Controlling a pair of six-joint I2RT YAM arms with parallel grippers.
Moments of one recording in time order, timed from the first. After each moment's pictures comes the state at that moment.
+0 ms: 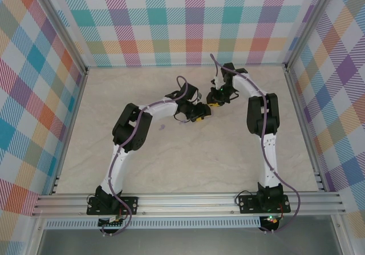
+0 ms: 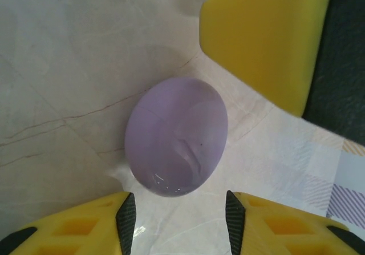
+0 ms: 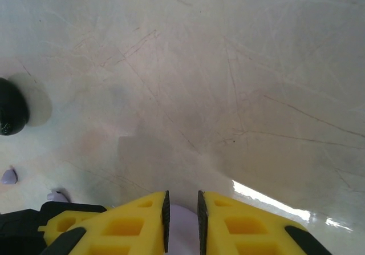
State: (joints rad) left arm -0.62 2.31 1.71 -0.33 0.51 -0.81; right arm 0.23 2.41 2.05 -1.03 -0.53 0.14
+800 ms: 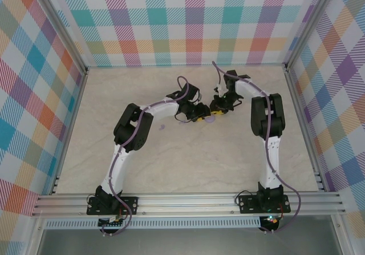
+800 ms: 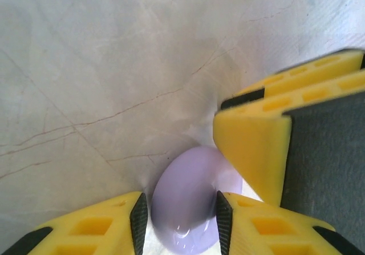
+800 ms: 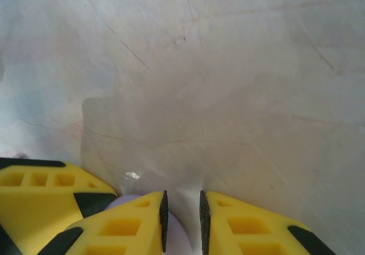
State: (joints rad) left arm -0.62 2.32 1.73 -0.35 0.47 -0.81; right arm 0.23 2.29 1.79 -0.96 -0.49 0.14
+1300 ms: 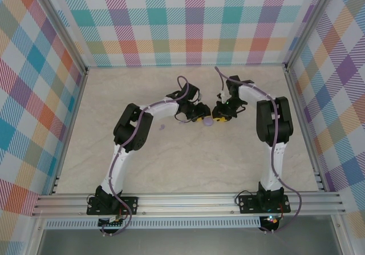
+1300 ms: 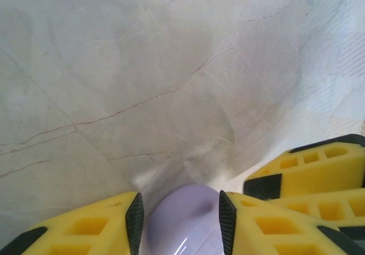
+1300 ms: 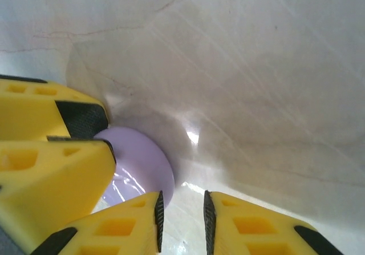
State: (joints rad) left arm -0.62 2.31 1.73 -0.37 0.46 -0.79; right arm 0.23 2.12 1.57 -0.93 -0.49 0.18
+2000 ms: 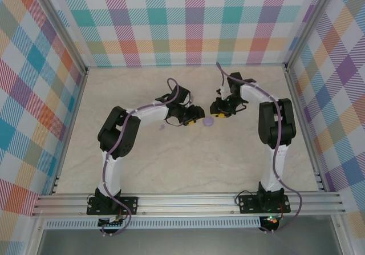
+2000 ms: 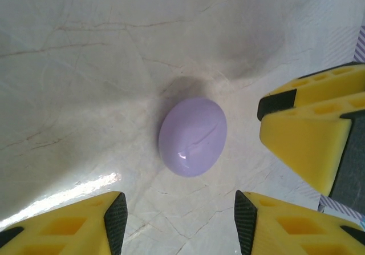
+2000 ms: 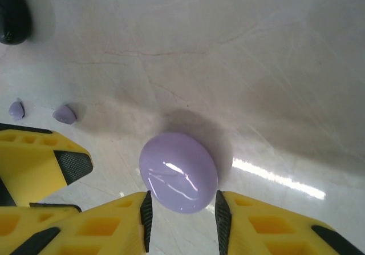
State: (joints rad) left arm -0.59 2.09 1.45 -0.28 0.48 -0.84; right arm 0.23 2.10 1.58 -0.89 -0.55 0.17
